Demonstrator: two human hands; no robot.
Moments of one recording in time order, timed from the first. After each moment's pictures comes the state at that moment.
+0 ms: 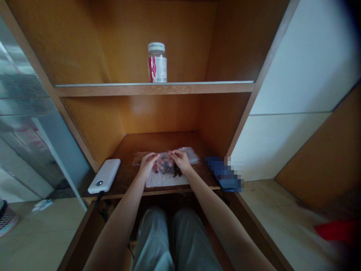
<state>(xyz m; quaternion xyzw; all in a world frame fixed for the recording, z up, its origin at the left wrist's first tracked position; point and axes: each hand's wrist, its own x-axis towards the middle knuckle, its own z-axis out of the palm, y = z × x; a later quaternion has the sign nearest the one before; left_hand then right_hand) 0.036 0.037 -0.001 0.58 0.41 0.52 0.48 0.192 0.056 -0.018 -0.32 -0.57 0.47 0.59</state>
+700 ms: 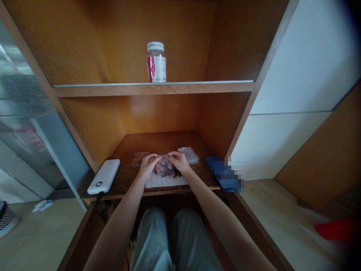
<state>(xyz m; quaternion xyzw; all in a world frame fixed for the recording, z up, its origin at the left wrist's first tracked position) 0.037 0.037 -0.005 0.60 0.43 0.50 0.46 0.190 0.056 -0.025 -0.32 -0.59 0.49 0.56</state>
